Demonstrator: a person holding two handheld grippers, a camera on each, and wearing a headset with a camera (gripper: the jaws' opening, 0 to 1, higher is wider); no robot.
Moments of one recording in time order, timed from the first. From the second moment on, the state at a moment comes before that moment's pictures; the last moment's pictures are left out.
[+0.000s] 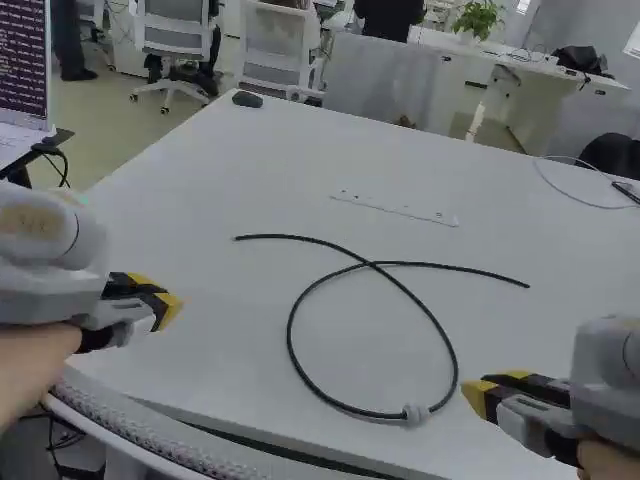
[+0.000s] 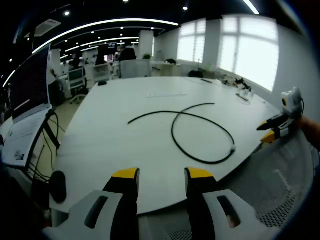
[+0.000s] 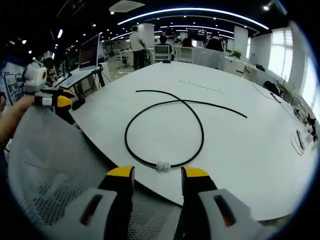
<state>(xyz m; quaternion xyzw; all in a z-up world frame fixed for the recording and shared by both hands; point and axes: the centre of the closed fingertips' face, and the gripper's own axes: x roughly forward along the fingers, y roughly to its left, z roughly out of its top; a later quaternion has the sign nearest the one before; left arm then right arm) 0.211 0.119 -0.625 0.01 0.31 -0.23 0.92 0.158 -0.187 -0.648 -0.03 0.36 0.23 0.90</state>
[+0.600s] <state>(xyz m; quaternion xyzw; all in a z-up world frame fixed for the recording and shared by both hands) 0.209 0.116 -0.626 0.01 0.31 -0.24 0.92 0.153 -0.185 -0.655 -0.03 0.39 0.25 0.89</state>
